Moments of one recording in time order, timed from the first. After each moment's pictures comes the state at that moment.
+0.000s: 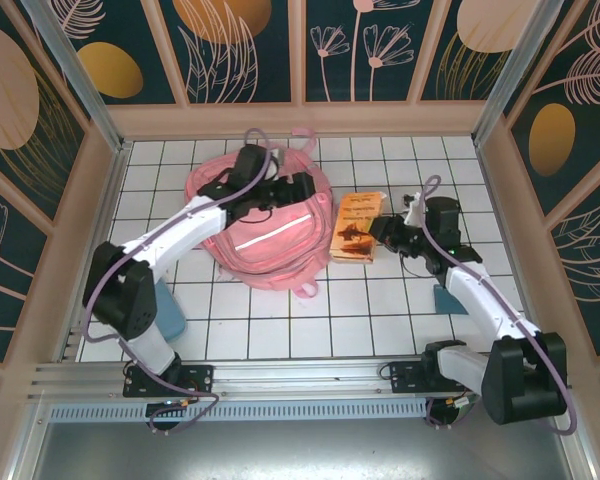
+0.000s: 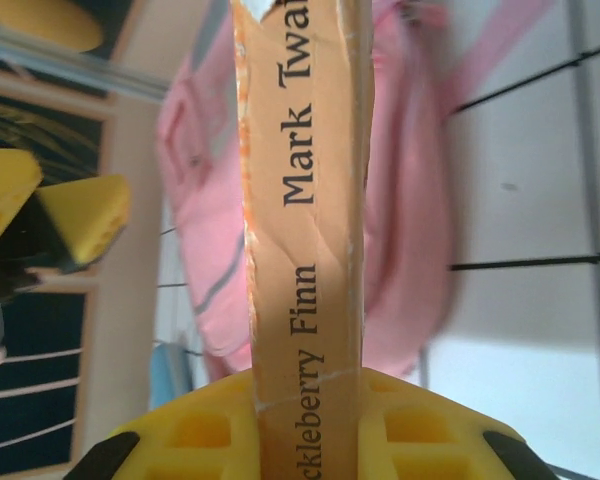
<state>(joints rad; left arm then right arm) -0.55 1.67 1.33 -0.29 0.28 -0.74 0.17 1.13 0.66 -0.11 -0.69 0.74</state>
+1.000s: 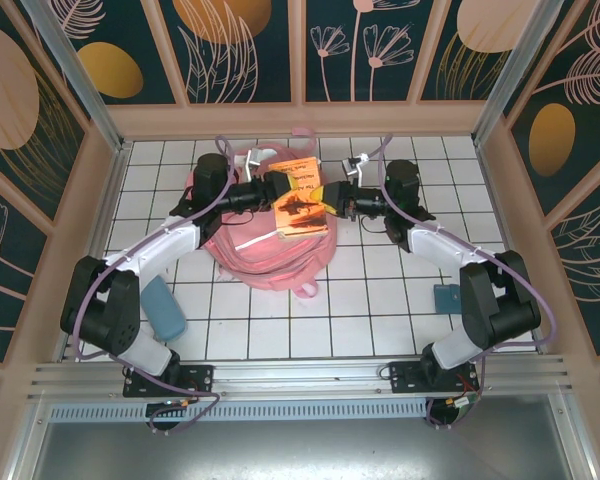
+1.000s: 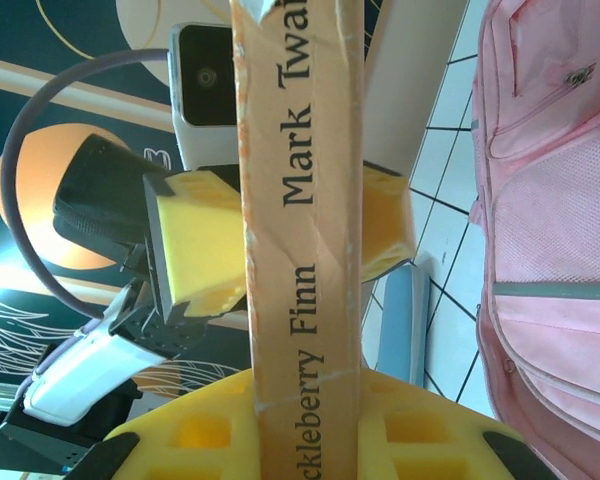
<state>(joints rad) -0.41 1.55 1.03 0.27 0.79 -1.05 0.36 1.53 0.91 0.51 -1.07 1.14</state>
